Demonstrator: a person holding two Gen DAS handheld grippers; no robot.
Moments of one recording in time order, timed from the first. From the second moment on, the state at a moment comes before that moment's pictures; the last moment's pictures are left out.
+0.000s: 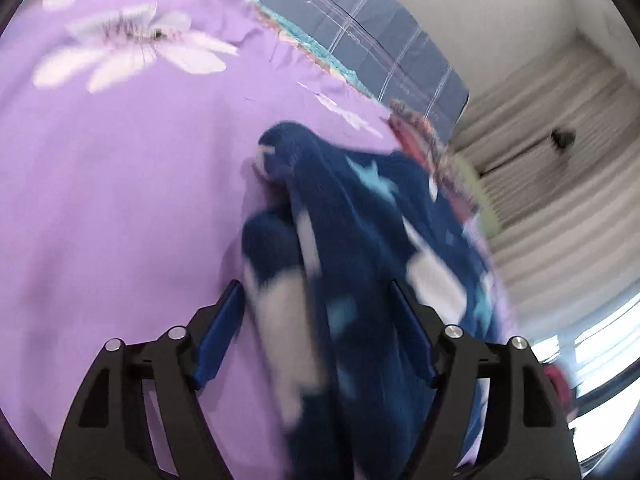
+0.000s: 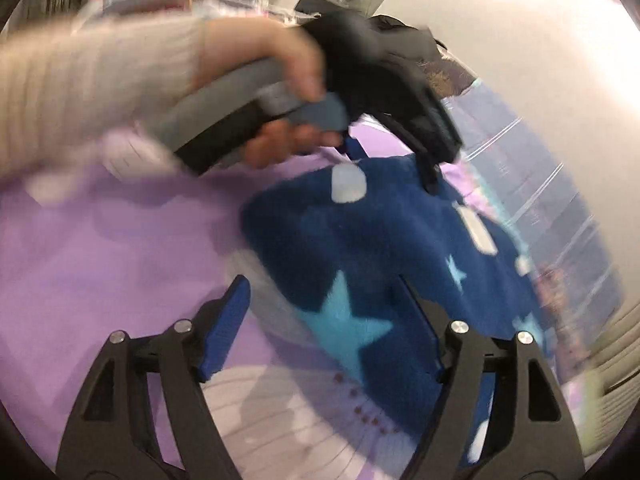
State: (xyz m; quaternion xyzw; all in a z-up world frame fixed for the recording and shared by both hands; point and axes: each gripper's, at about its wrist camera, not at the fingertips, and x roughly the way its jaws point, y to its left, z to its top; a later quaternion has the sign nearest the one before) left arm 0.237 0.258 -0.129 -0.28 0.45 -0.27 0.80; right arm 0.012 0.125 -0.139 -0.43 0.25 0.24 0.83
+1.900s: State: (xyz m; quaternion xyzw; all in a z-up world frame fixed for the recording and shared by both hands) left arm 0.238 0.226 -0.131 -0.18 0.41 -0.28 0.85; right arm 0.103 -0.071 -0.076 0.00 0.36 0.05 0.93
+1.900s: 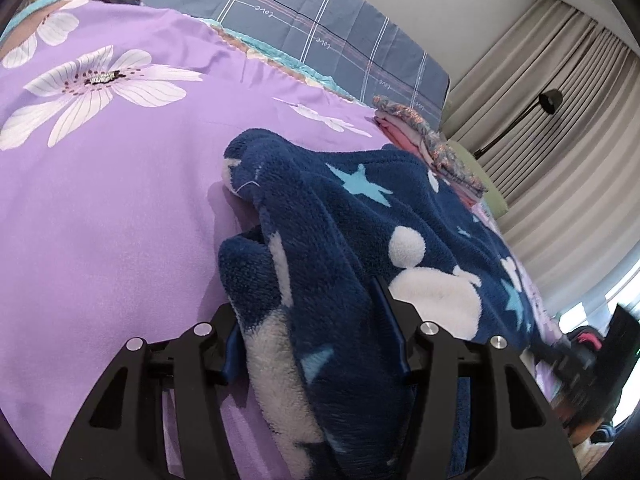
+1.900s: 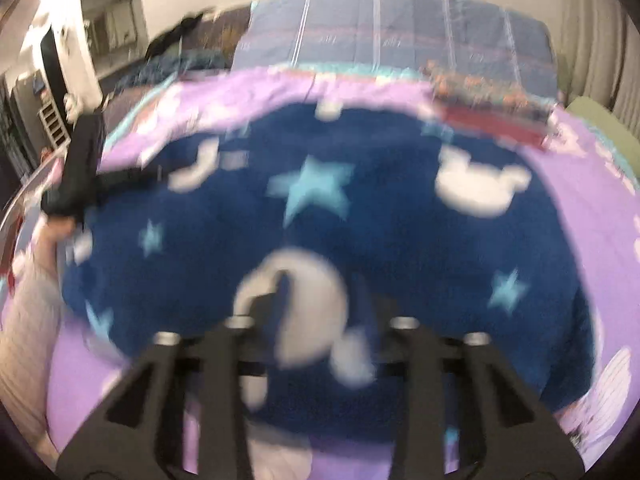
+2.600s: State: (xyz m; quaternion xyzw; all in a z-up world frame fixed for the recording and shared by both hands) left arm 0.239 0.227 -0.131 -0.17 0.41 -0.27 0.85; right arm 0.320 -0.084 -0.131 0.00 0.49 0.03 0.87
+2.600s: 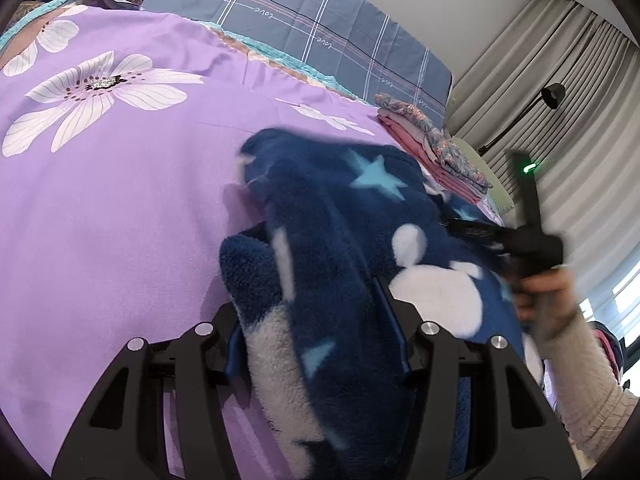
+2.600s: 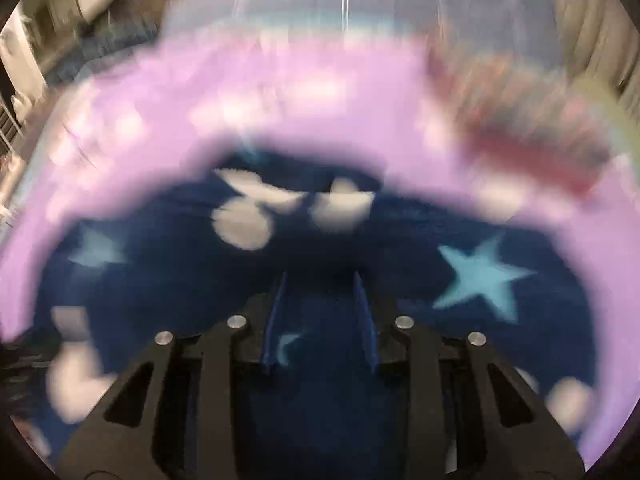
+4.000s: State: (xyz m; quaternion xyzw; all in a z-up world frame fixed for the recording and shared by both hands) left arm 0.257 0.201 -0.071 -0.15 0.45 -0.26 0.84; right arm 0.039 0.082 -0.069 -0.24 0.25 0.22 0.91
